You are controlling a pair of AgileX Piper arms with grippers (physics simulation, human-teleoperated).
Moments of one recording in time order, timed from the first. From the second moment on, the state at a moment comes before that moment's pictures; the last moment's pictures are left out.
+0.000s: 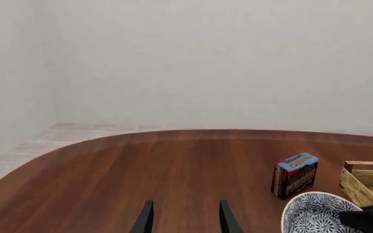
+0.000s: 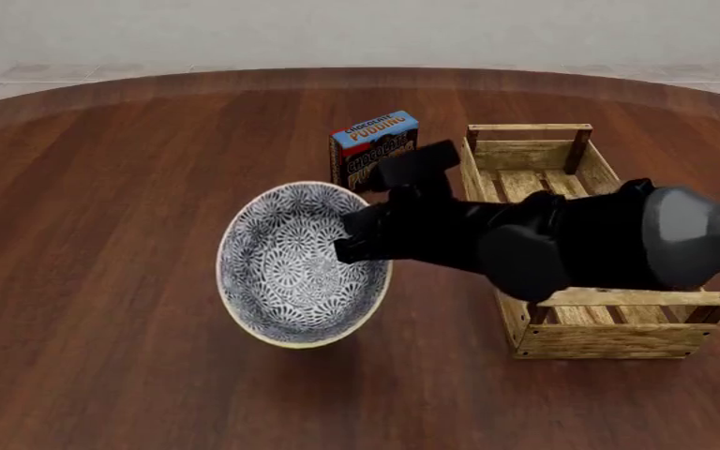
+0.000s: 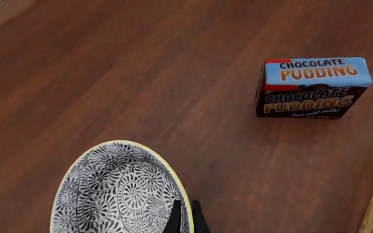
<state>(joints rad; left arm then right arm) 0.06 0.00 -0.29 0.19 0.00 0.73 1.63 -0.86 -0.18 0.17</state>
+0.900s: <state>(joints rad) 0.04 0.00 -0.29 0.19 0.00 0.73 1.46 -0.90 0.00 0.21</state>
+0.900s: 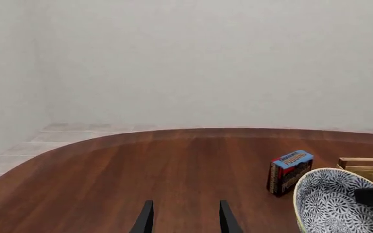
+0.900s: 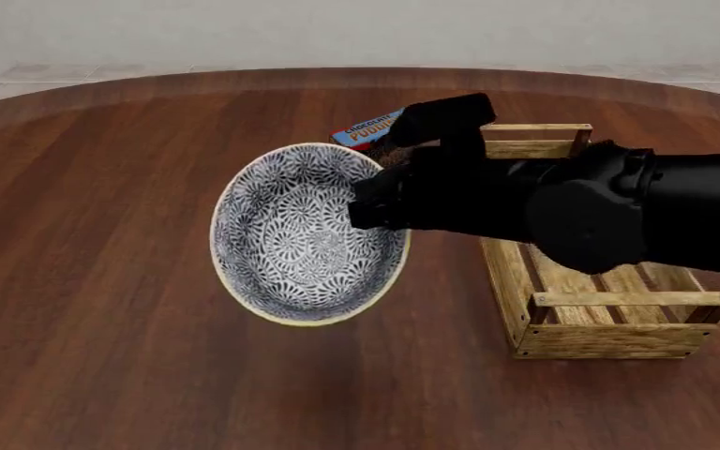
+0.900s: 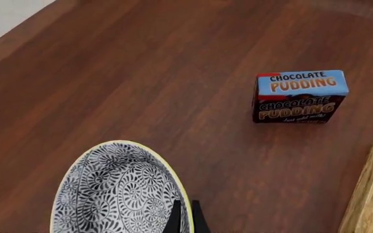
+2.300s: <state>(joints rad) 0.02 0.00 -0.27 0.18 0.00 0.66 1.24 -0.98 0.23 0.25</state>
